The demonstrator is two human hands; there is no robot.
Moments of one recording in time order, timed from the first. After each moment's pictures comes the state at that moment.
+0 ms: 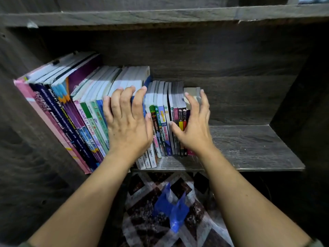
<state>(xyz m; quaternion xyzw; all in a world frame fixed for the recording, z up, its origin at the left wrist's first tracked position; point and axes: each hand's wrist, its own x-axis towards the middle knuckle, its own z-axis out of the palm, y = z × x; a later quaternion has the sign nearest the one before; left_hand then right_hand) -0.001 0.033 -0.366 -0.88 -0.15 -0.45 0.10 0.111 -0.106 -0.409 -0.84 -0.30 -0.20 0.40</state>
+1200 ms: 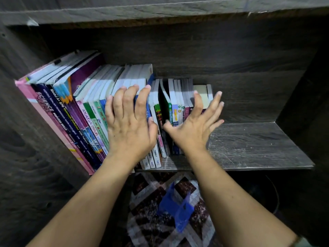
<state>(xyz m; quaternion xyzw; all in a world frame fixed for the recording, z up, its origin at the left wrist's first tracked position) -0.011 0.036 -0.362 -0.89 -0.13 -0.42 0.09 0.096 -0.070 -0.412 -0.88 -0.13 -0.26 0.38</state>
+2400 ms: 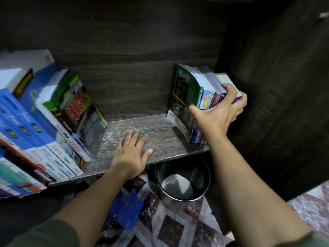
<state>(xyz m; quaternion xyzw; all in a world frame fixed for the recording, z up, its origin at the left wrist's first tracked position) 0.103 -0.079 -0.519 -1.00 -0.01 -0.02 -0.07 0.181 -0.299 -0.411 -0.83 0.07 -0.34 0.44</state>
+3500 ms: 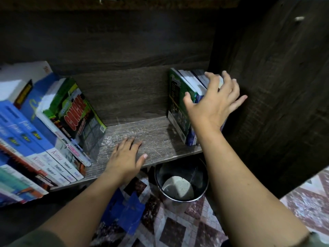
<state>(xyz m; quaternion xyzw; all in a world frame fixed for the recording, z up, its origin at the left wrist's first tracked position) 0.089 -0.077 -0.498 -1.00 -0.01 0.00 -0.08 0.170 -0.290 -0.378 -0.88 0.06 -0.40 0.25</state>
